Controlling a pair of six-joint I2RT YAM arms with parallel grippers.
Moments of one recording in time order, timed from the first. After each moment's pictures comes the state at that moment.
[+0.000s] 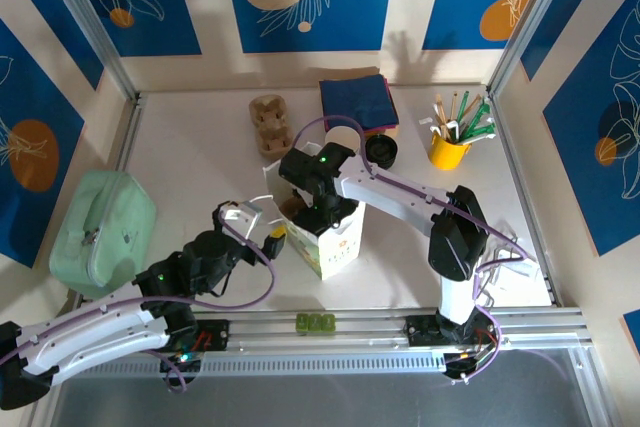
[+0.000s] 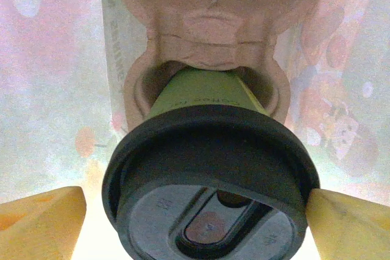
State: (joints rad) left arm -1.04 0.58 0.44 -0.18 -0.47 -0.12; right arm 0.94 1.85 1.67 -1.38 -0.05 0.33
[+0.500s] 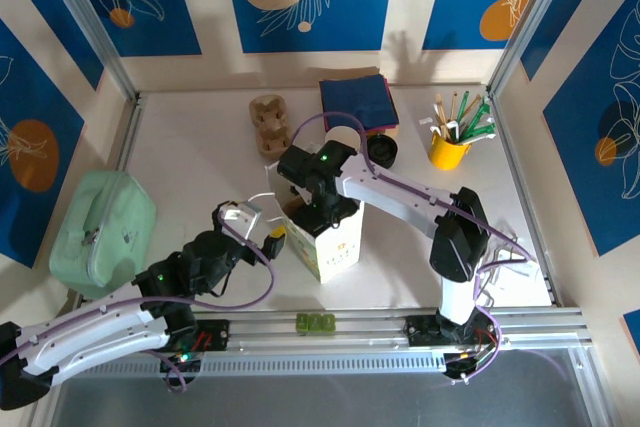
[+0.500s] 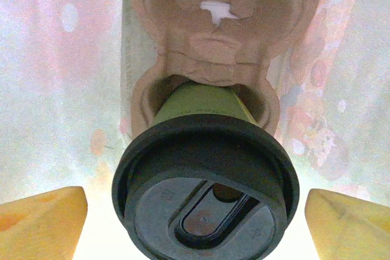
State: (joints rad) left arm -1.04 0.58 0.44 -0.18 -0.47 -0.12; right arm 0.95 1.84 1.71 -1.39 -0.04 0.33
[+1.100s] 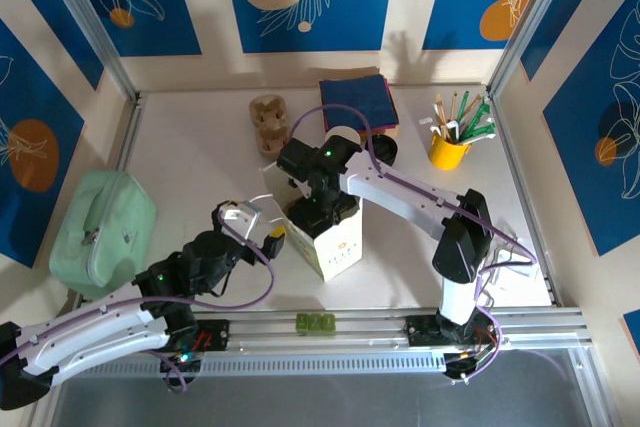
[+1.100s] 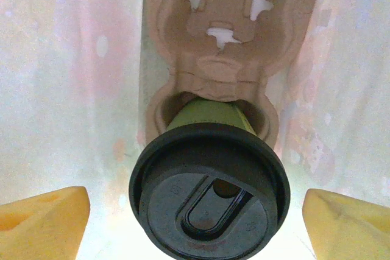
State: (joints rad) left arm -1.04 0.58 0.44 -0.18 -0.48 -0.12; right arm 0.95 1.83 1.76 -1.39 -0.02 0.33
